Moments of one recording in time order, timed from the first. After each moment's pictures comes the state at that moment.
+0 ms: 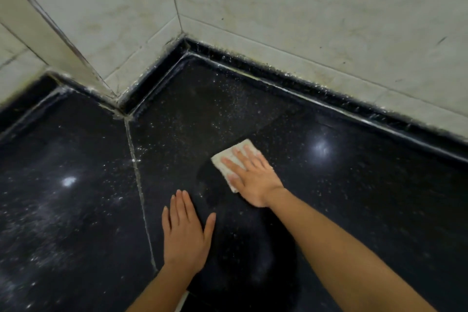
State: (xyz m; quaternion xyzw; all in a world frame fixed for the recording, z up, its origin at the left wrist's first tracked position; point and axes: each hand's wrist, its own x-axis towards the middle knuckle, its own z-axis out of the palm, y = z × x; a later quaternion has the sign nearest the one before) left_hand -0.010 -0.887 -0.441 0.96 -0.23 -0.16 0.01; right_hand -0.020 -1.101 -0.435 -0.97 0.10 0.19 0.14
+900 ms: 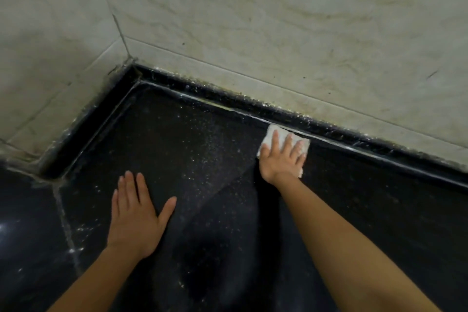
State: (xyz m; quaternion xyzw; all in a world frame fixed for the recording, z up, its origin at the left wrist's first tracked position) left_hand 0.177 -0.959 -0.451 0.95 -0.29 -0.15 0.04; right_hand 0.059 -1.228 -0.440 -0.80 0.56 0.11 0.19
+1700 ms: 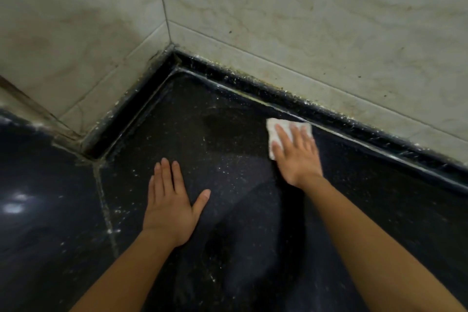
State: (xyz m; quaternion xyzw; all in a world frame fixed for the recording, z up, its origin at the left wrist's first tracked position) left_hand 0.183 -0.960 -0.441 0.93 -0.29 -0.22 0.05; right_hand 0.082 -1.216 -0.445 -0.91 0.39 0.10 0.13
